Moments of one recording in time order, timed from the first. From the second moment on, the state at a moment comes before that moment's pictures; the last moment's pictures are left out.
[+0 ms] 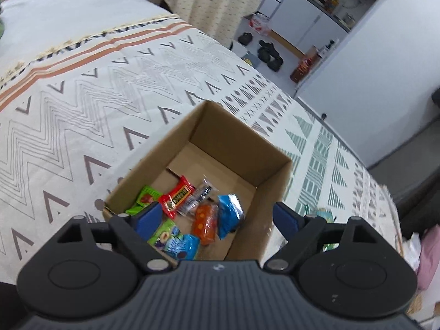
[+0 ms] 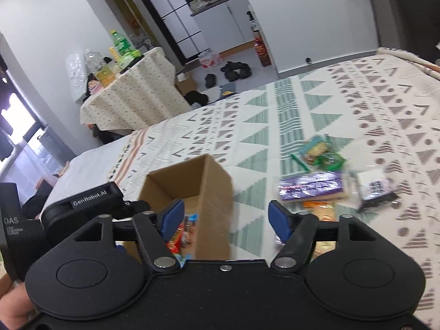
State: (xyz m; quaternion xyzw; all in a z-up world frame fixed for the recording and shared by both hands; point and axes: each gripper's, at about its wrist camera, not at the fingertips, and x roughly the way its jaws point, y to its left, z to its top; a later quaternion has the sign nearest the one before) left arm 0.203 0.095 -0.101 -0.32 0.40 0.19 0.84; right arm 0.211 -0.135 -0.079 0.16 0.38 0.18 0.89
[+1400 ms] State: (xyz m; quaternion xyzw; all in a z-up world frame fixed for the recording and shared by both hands) left arm 0.251 -0.084 -0.133 -0.16 0.46 0.03 0.87; right arm 0.218 -0.311 -0.155 0.27 0.39 0.11 0.87
